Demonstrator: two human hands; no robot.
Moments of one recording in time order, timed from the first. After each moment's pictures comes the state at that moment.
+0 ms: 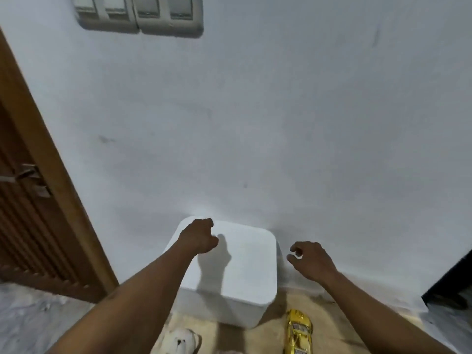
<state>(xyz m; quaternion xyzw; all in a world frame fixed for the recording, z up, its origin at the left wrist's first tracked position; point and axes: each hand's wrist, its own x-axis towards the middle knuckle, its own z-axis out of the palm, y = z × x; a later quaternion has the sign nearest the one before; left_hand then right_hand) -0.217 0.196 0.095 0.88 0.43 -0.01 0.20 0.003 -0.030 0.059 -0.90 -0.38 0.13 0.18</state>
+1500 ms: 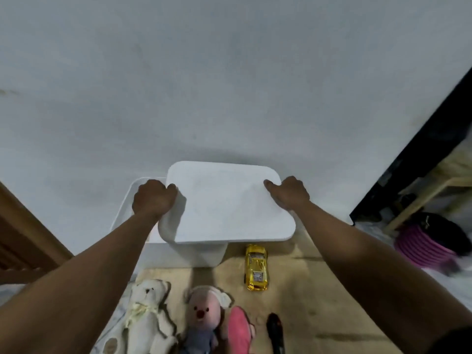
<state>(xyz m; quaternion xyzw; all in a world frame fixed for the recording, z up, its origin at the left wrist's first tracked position) -0.220 0.167 0.085 0.79 0.53 0.14 0.27 0.013 -0.064 0.099 -0.95 -0.15 0.12 0.24</state>
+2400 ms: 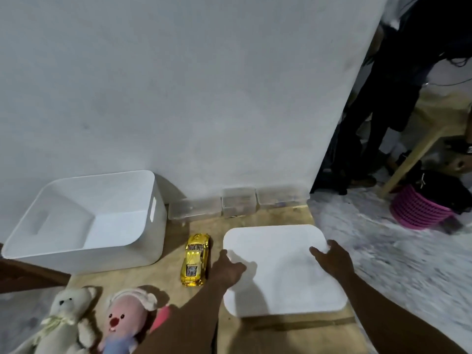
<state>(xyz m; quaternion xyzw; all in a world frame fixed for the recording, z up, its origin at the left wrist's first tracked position) -0.059 -0.164 -0.095 0.71 0.48 -0.16 0.49 0.126 -0.394 -0.119 -0.95 0.01 0.22 0.24</state>
